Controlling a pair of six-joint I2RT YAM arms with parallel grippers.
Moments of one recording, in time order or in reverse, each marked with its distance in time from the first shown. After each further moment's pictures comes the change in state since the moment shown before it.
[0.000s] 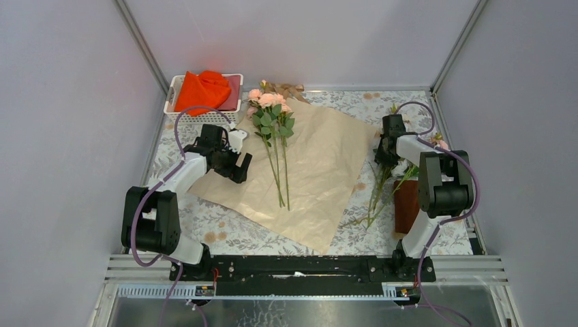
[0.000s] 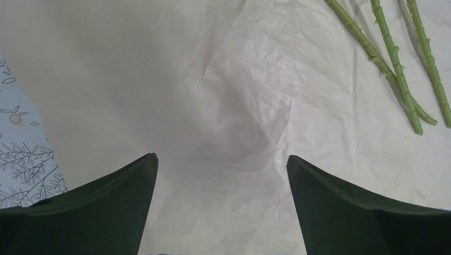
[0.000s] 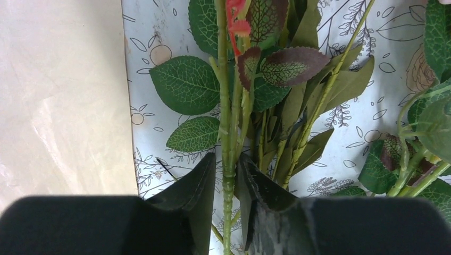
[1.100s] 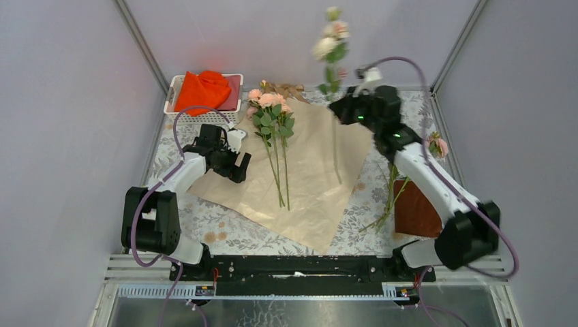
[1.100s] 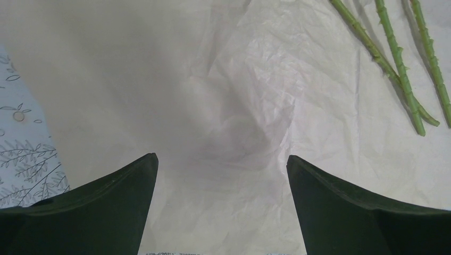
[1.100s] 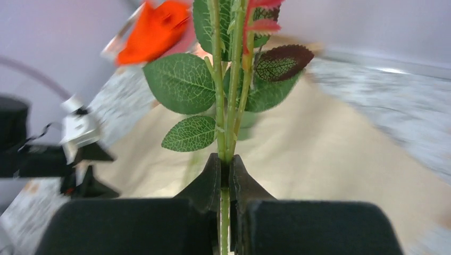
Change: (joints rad) left arm 0.003 0.000 0.000 0.000 0.002 0.000; right arm 0.213 -0.526 0.049 0.374 -0.385 -0.108
